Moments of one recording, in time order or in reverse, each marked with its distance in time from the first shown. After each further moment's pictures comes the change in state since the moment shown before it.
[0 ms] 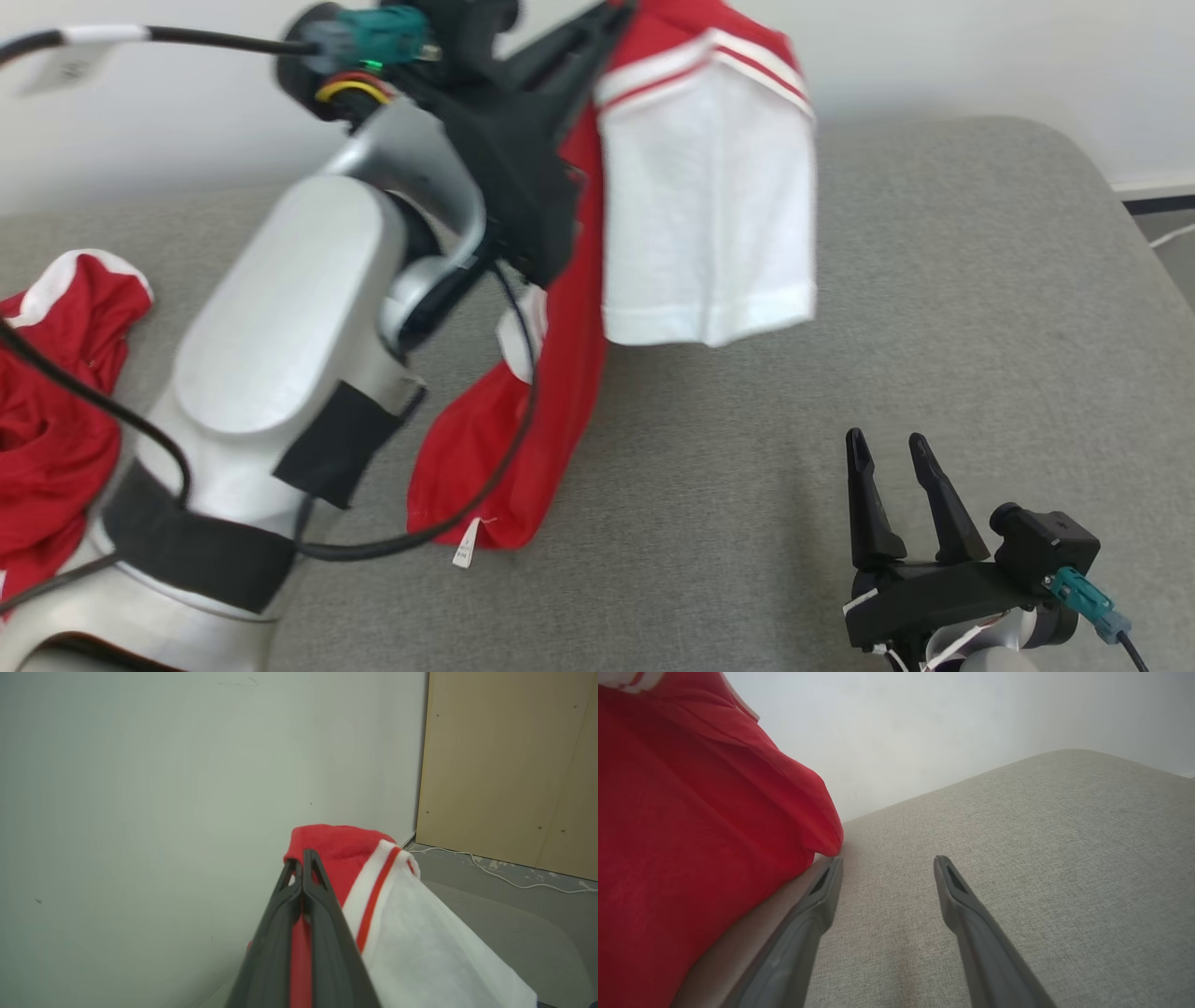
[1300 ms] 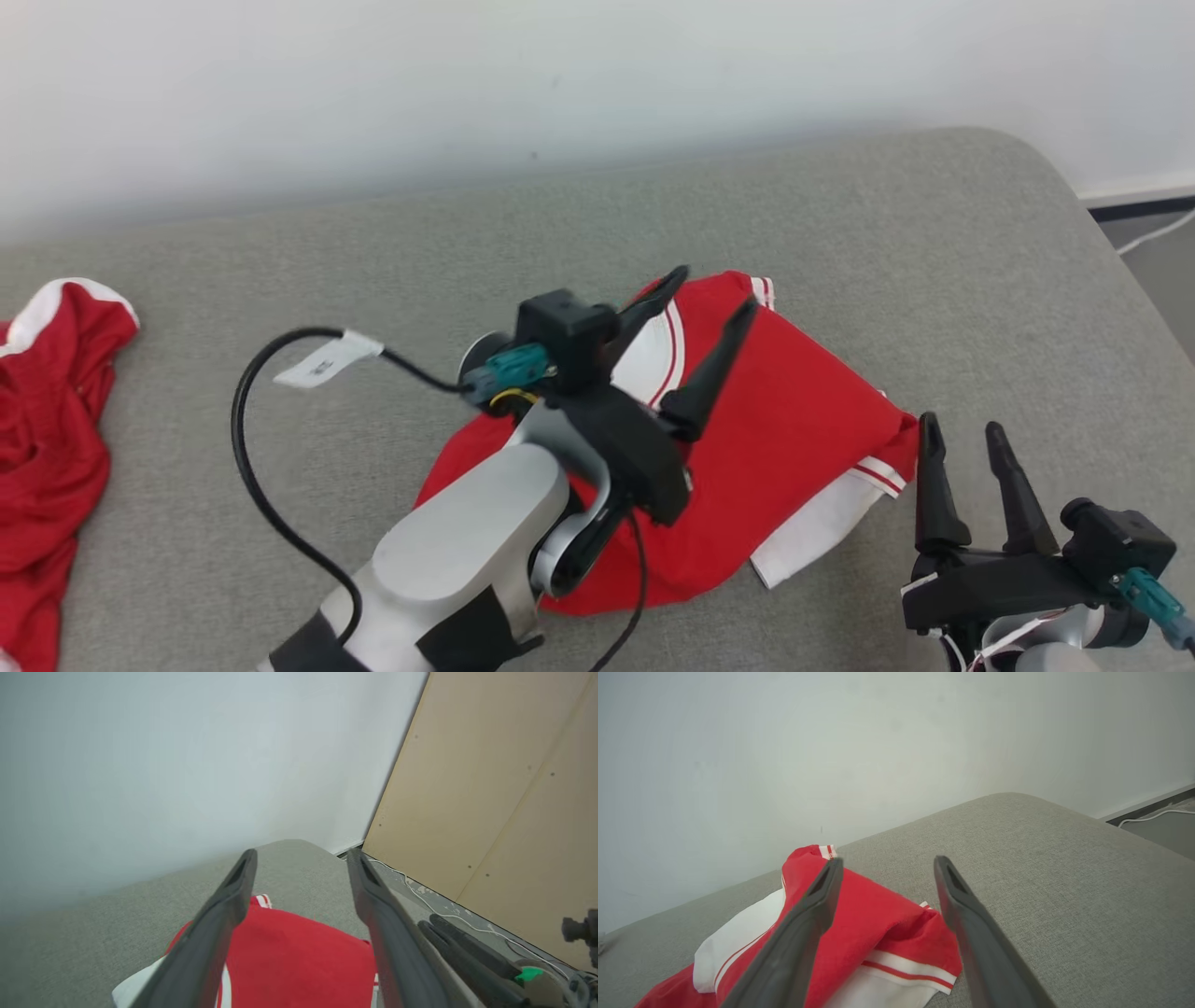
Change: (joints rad) left arm 0.221 -0.082 -0.424 0.104 -0.358 0.225 -0.422; right arm 0.010 0.000 -0.123 -0.048 -0.048 0.000 0.011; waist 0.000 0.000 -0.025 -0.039
